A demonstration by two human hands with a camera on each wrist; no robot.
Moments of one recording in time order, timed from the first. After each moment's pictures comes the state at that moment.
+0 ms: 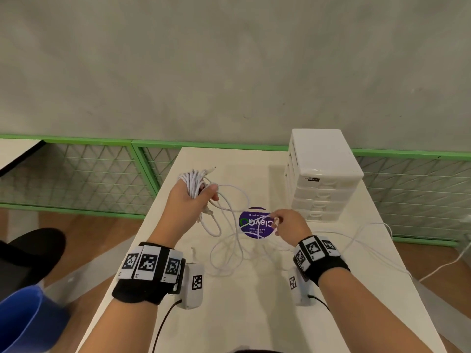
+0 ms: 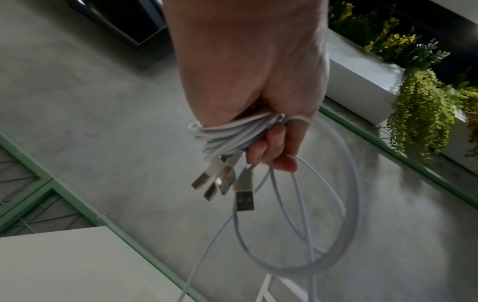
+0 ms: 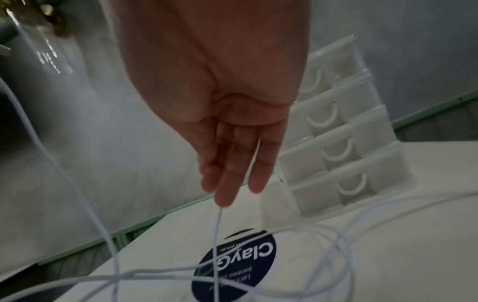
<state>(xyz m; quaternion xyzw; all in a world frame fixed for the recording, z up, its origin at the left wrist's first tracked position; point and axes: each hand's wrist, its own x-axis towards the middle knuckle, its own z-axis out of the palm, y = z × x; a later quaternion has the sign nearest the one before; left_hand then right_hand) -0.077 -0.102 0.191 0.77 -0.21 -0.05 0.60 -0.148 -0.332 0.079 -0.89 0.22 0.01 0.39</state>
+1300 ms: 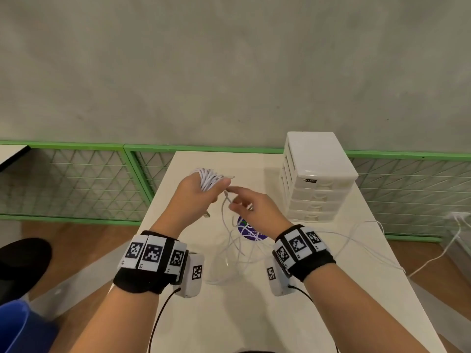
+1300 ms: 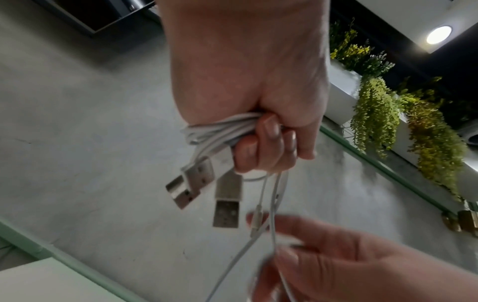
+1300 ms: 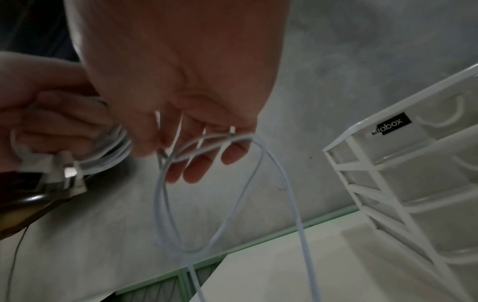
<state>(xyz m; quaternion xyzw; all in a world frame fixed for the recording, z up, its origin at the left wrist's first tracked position) -0.070 -0.108 0.217 0.83 -0.25 -0.07 0.49 -0.133 -0.263 0.157 -0.88 0.04 -0.09 0.46</state>
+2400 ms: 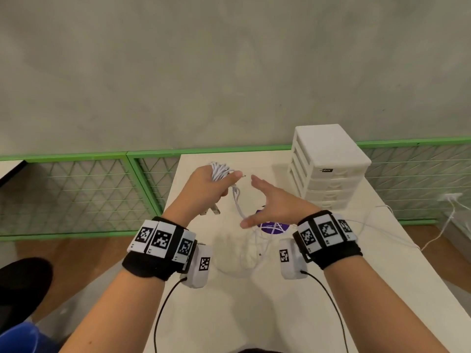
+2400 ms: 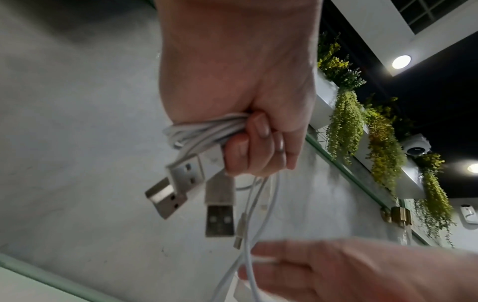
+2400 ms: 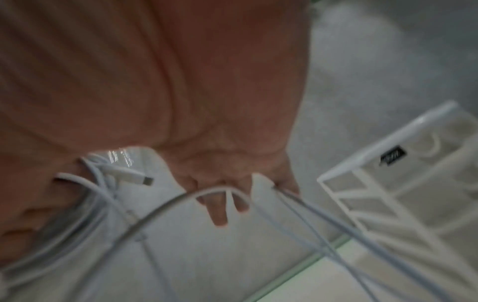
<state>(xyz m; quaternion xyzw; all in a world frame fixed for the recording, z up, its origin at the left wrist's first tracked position) -0.038 -0.063 0.227 0.80 -0.28 -0.17 0.50 -0.130 -0.225 0.186 -0.91 0.14 0.09 0.38</state>
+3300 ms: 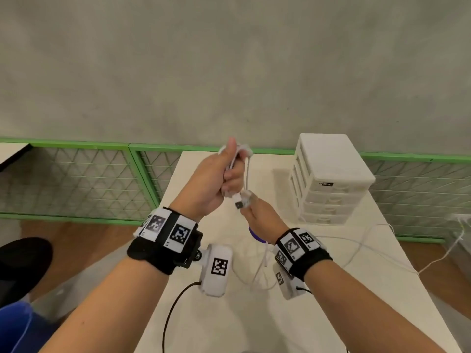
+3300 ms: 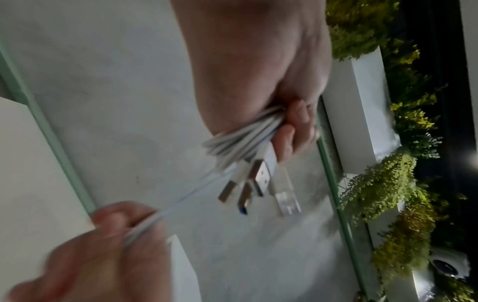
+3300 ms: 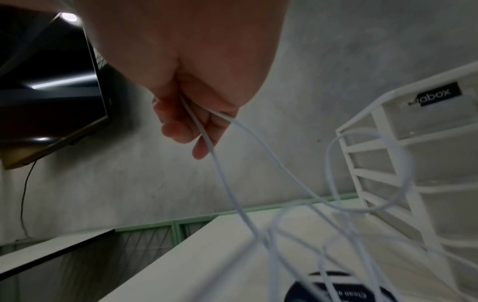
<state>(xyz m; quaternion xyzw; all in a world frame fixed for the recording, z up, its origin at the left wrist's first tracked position) -0.042 -0.114 0.250 0.48 -0.27 -0.35 0.76 -0.100 -0.239 0.135 -0.92 0.03 -0.09 0.37</state>
